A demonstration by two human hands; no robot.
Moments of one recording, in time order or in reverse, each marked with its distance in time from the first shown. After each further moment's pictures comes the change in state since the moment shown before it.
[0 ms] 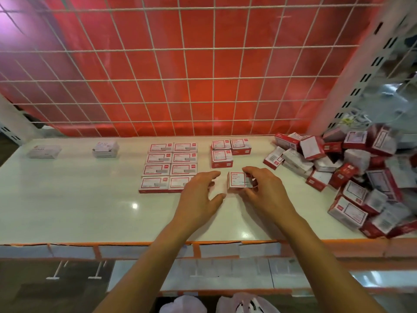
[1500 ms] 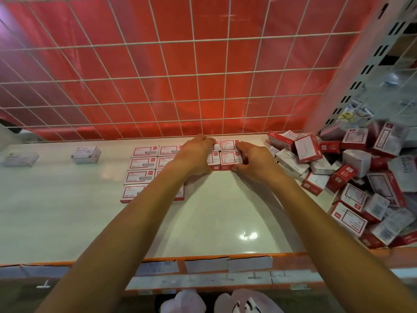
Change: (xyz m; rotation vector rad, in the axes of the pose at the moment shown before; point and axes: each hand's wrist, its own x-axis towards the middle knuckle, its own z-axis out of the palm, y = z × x) left_hand 0.131 0.014 -0.007 0.544 -0.228 0.075; right_hand 0.088 0.018 -0.021 -0.101 -0.156 0.016
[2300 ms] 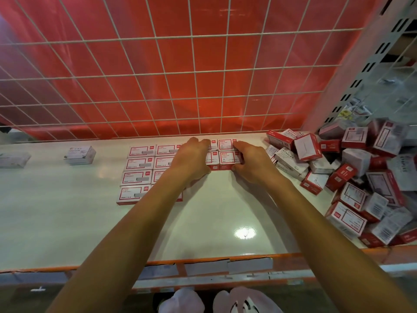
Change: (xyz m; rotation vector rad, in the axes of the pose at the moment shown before) left_hand -0.005 -0.002 0.012 -0.020 0.083 -0.075; right_hand -0.003 -0.013 0.002 0.044 -0.013 0.056
